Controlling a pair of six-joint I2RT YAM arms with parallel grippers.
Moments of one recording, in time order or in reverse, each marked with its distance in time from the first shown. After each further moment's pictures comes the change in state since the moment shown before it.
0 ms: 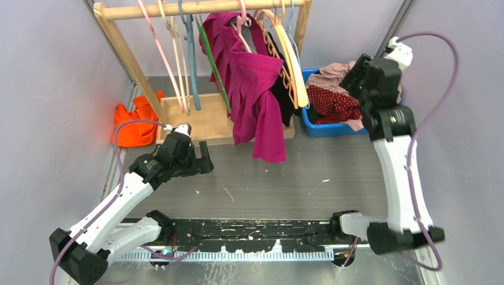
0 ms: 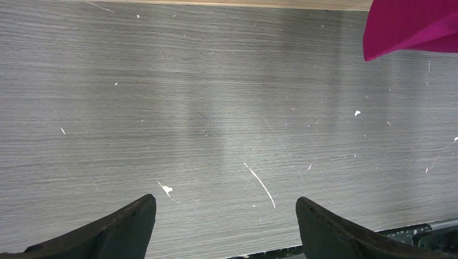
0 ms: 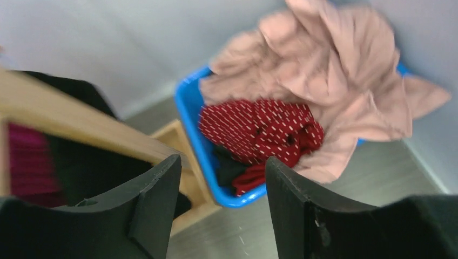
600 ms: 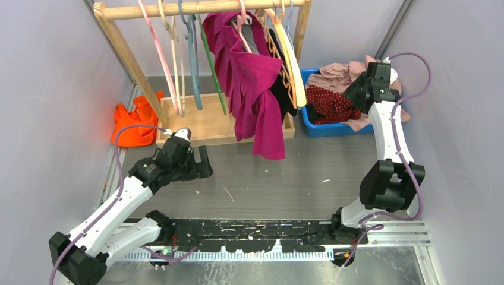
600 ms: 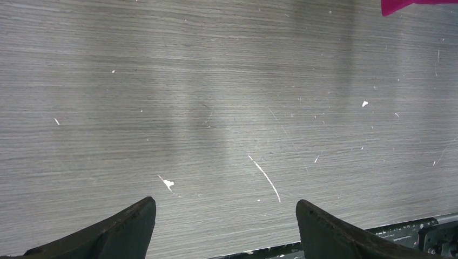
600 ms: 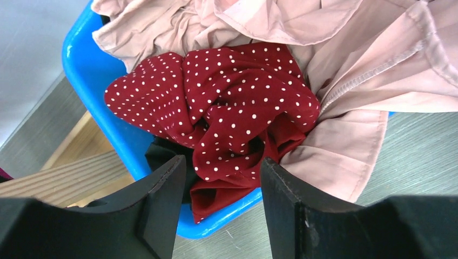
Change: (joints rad) left arm 0.000 -0.042 -0.056 0.003 0.023 -0.004; right arm -0.339 0.383 -0.164 0.067 -0.341 0.139
